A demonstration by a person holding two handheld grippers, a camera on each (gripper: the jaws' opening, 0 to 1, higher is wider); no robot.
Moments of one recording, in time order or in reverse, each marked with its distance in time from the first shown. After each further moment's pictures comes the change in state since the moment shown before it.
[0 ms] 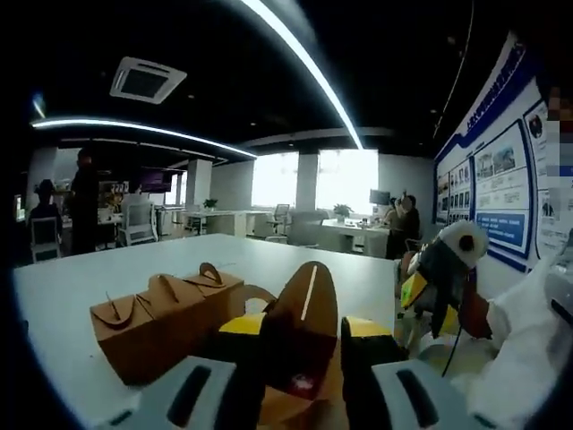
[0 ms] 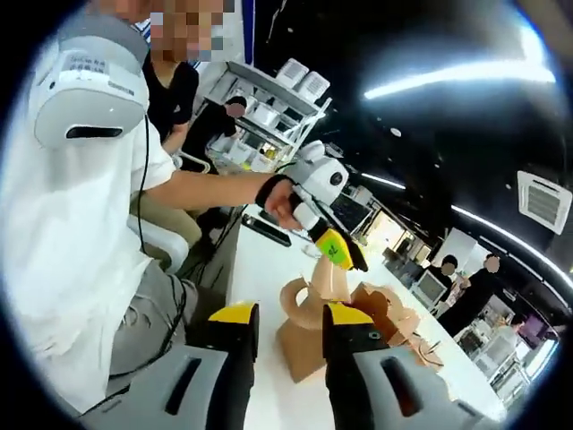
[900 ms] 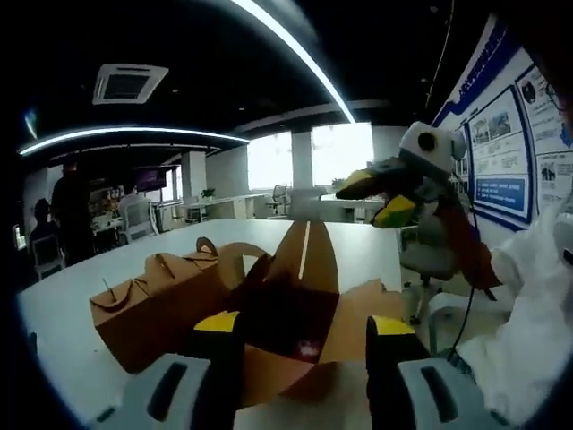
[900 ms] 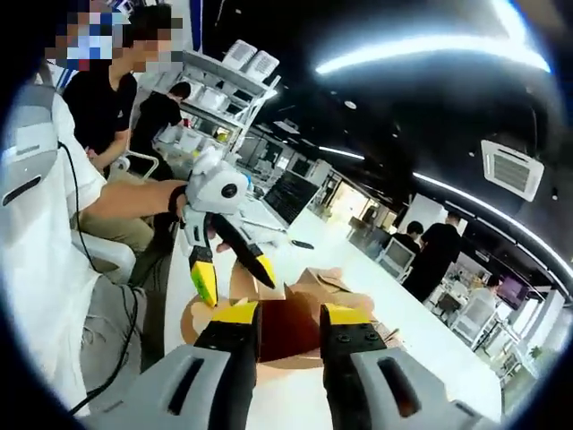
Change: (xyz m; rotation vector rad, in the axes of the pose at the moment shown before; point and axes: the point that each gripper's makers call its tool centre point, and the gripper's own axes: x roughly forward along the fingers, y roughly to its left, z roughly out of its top) left arm 0.003 0.000 -0.047 0.098 0.111 0.010; right arm 0.019 -0.087 -0.009 0.122 0.149 -0.160
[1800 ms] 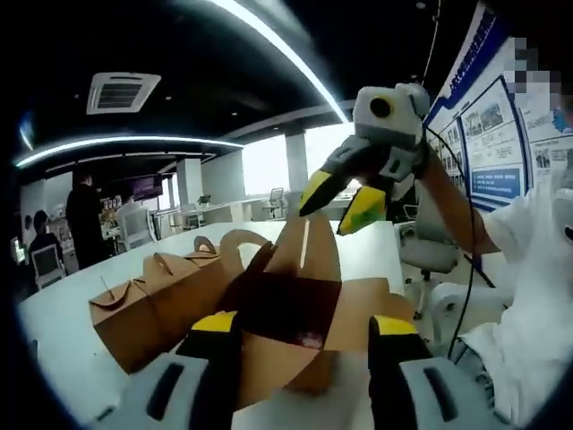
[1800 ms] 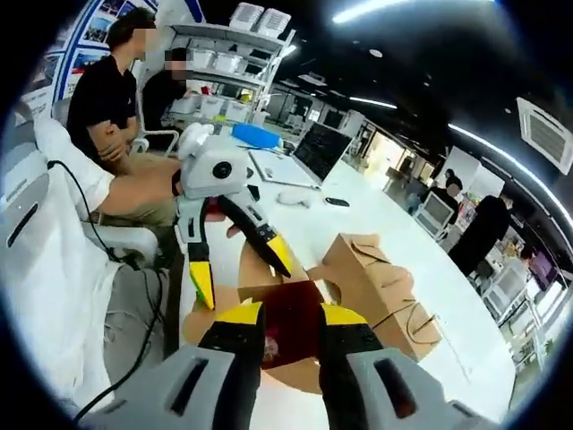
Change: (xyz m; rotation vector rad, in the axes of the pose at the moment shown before) left arm 0.000 -0.001 -0.009 0.046 -0.021 -0.007; right arm 0.043 0.010 -0.013 0.056 0.257 0.219
